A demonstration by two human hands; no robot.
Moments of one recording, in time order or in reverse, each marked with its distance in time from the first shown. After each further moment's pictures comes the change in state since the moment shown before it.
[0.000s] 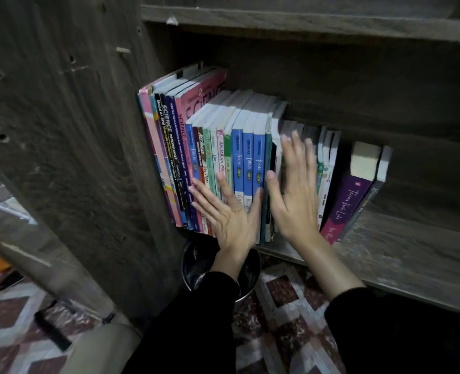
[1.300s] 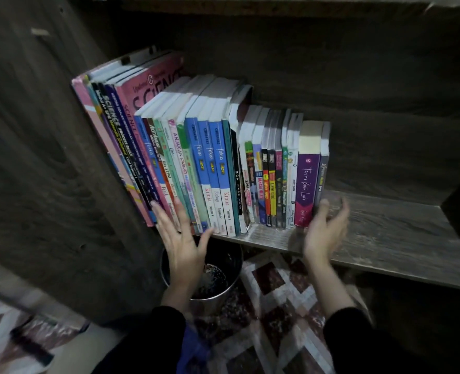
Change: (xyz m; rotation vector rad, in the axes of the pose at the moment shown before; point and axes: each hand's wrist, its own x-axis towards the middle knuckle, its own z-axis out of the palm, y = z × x) left_hand -0.036 -0.061 -0.020 -0.034 -0.180 0.071; right_hand -0.065 0.085 -0.026 0.171 0.379 1.071
